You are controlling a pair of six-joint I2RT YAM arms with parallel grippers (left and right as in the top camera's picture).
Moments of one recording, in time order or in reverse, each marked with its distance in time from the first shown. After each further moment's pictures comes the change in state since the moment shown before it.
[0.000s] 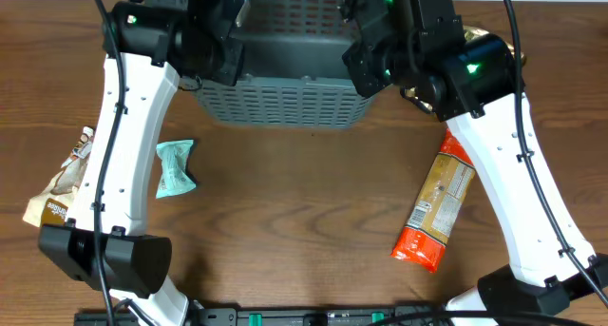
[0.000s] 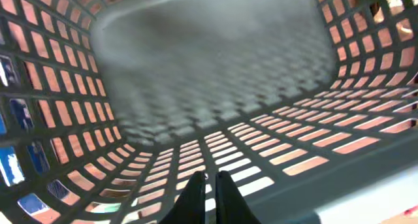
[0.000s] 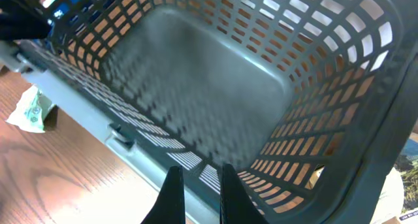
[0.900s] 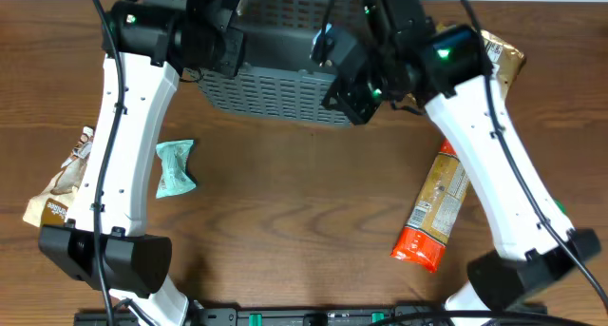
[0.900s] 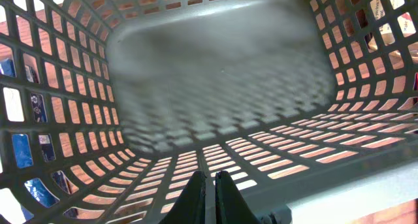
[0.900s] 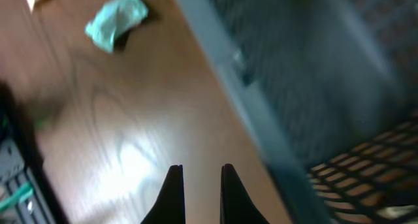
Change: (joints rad) left arm 0.000 0.001 0.012 0.085 0.000 0.001; right arm 0.002 0.065 -0.006 -0.150 -0.273 -0.286
